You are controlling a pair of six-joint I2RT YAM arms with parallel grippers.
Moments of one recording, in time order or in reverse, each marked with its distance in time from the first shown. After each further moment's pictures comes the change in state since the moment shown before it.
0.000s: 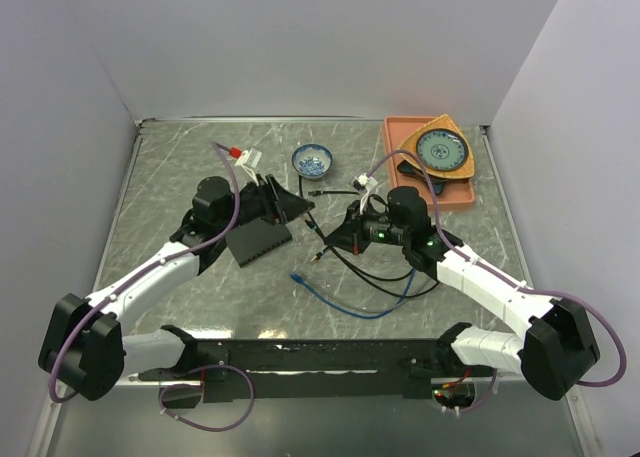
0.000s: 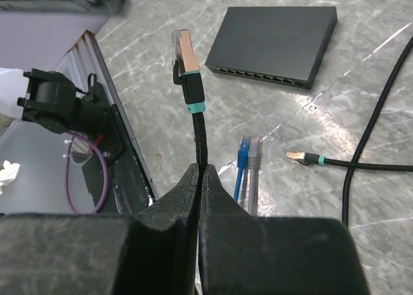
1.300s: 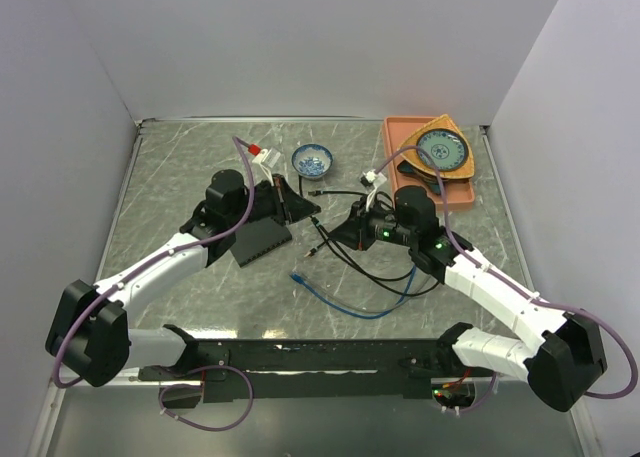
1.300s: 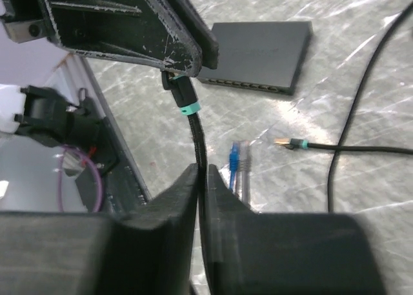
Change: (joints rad) left arm -0.055 0.082 0.086 -0.063 0.061 0.092; right arm -0.001 -0.071 0.026 -0.069 0.086 0.000
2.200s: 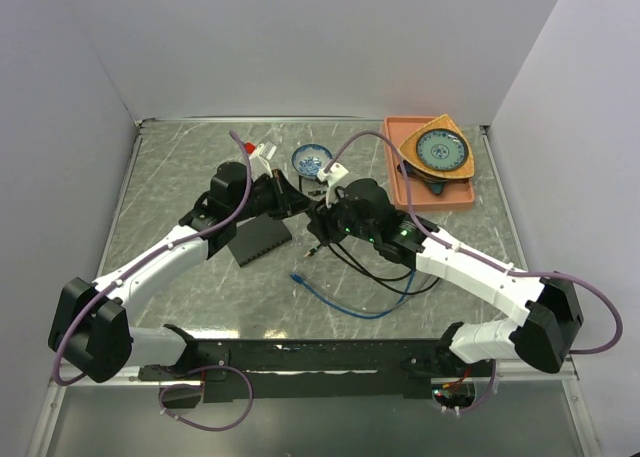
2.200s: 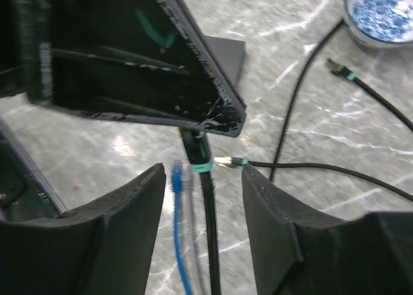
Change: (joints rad) left arm -0.001 0.021 0.090 -0.214 -0.142 -0.110; right arm 0.250 0.208 0.272 -0.188 0.478 -0.202
